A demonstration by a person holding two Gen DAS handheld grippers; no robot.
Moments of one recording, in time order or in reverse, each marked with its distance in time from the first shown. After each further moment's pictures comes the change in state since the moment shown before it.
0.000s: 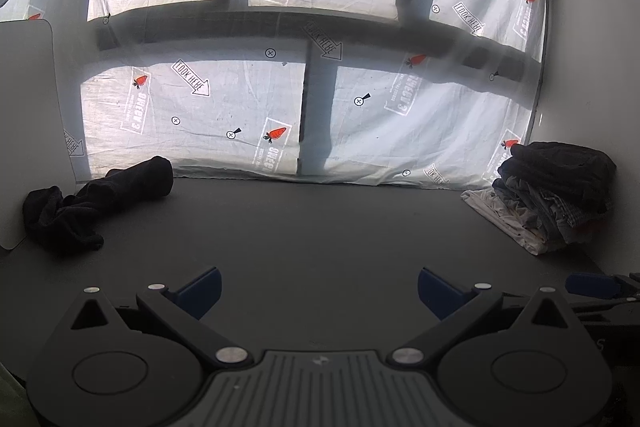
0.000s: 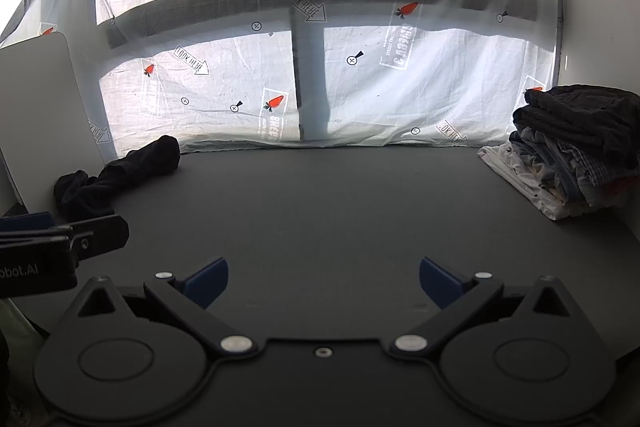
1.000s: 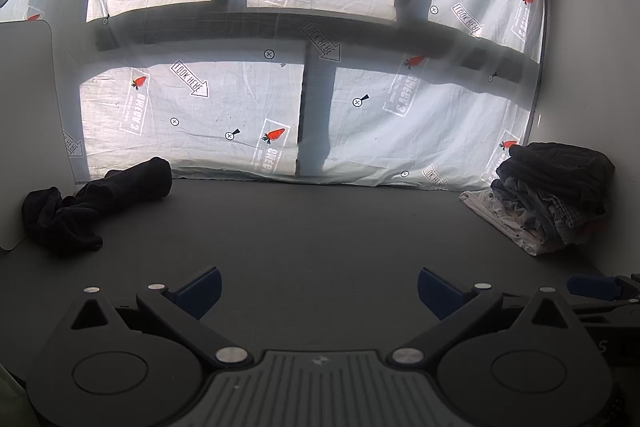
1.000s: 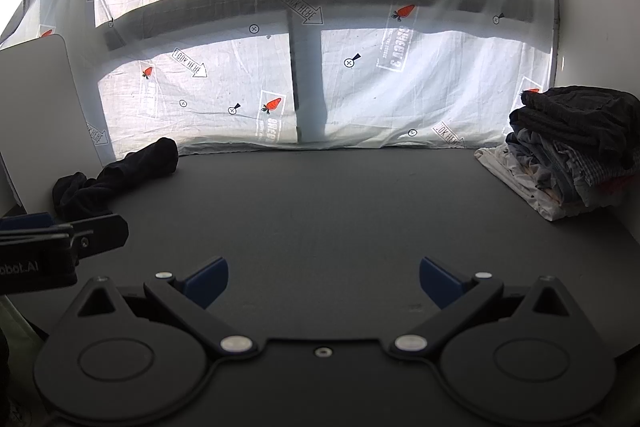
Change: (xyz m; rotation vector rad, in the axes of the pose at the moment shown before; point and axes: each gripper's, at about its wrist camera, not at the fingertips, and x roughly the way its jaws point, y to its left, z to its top) left arm -0.002 0.005 -0.003 -0.017 -0.004 -0.016; right arm -0.004 0.003 0.003 0.007 -0.008 -0.005
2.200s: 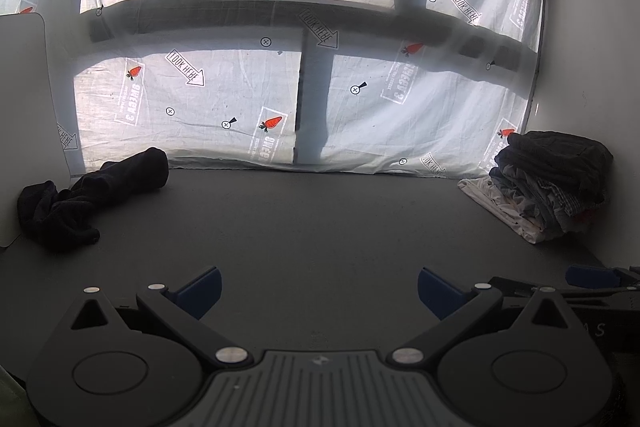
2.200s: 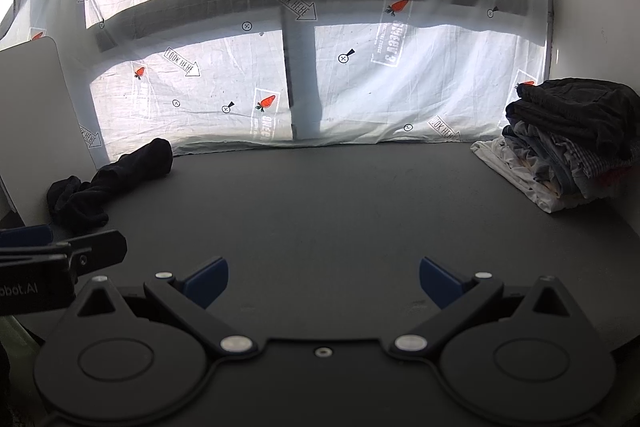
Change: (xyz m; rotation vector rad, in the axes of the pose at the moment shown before) left arm 0.011 0.006 -0.005 0.002 0.052 -0.018; right arm 0.008 0.006 -0.002 0.039 0.007 -0.021
